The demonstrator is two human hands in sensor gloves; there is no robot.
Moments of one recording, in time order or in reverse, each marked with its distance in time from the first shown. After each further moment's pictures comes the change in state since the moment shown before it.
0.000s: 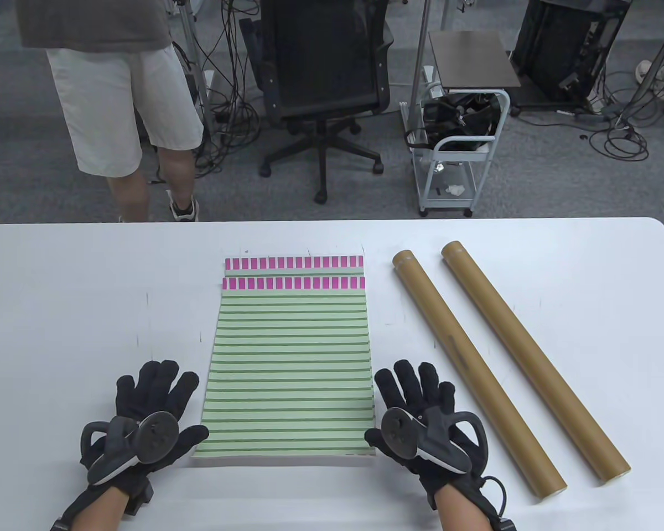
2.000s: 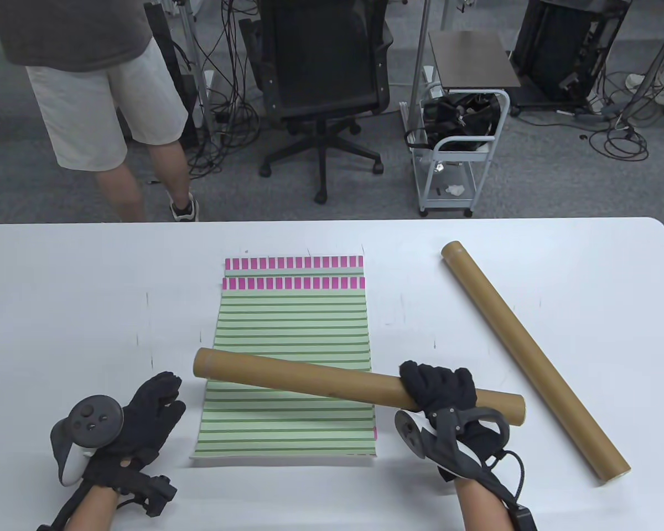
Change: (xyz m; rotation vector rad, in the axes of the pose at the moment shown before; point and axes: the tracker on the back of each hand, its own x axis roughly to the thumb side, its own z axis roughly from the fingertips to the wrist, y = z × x) left_hand -0.039 0.001 0.004 0.014 0.147 0.889; right_hand -0.004 -0.015 -0.001 -0.363 -0.007 0.208
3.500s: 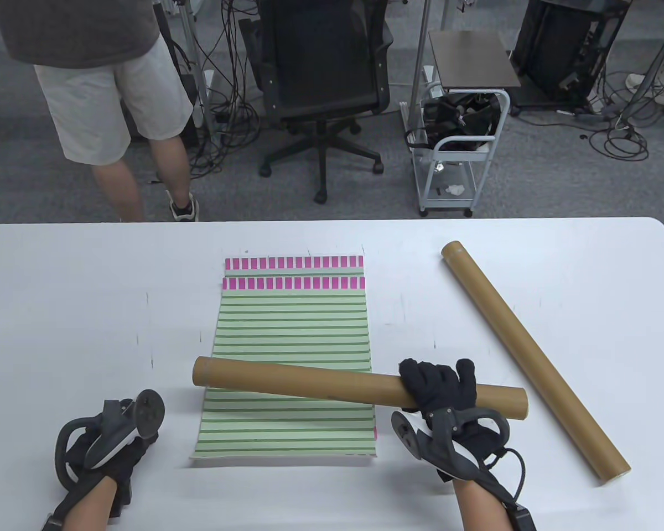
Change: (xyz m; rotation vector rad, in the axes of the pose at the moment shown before) left_hand -0.006 -0.012 -0.014 -0.083 0.283 -1.032; right_hand -0.004 -0.014 -0.001 -0.019 0.028 0.061
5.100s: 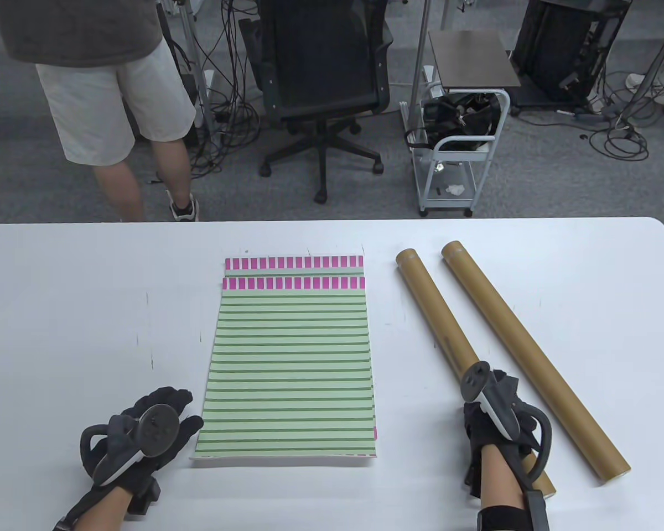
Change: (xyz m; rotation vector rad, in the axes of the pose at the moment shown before) left_hand 0.030 0.016 0.026 0.254 -0.209 0.159; right_hand -0.084 0.094 0.003 0.710 0.626 -0.219
